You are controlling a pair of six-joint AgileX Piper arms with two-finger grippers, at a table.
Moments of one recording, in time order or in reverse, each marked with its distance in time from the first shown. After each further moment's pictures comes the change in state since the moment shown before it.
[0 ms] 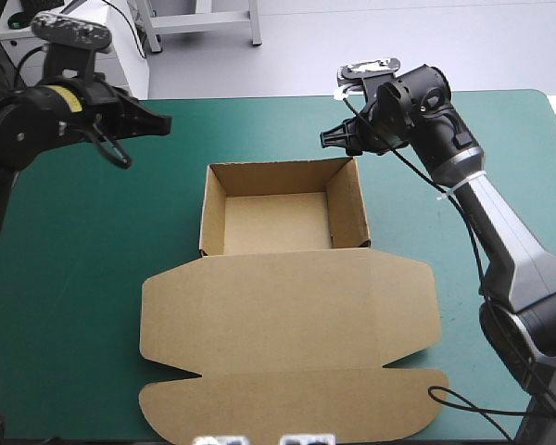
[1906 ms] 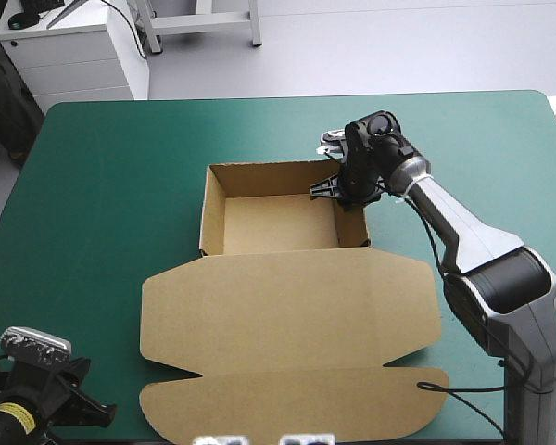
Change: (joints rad) left arm 0.000 -1.146 1.453 0.038 -0.108 0.007; right arm -0.004 0.197 0.169 0.105 -0.014 0.006
